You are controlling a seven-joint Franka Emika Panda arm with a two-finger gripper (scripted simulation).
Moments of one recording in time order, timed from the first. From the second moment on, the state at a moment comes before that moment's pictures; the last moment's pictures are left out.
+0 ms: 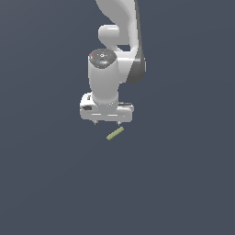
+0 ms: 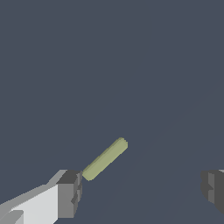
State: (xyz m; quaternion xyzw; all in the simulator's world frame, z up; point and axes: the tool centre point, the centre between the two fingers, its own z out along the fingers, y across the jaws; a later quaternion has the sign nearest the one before) arm -0.003 -0.044 0.182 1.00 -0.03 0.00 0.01
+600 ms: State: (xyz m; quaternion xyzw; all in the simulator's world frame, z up) arm -0.004 -0.042 0.174 1.00 -0.05 0.00 0.01
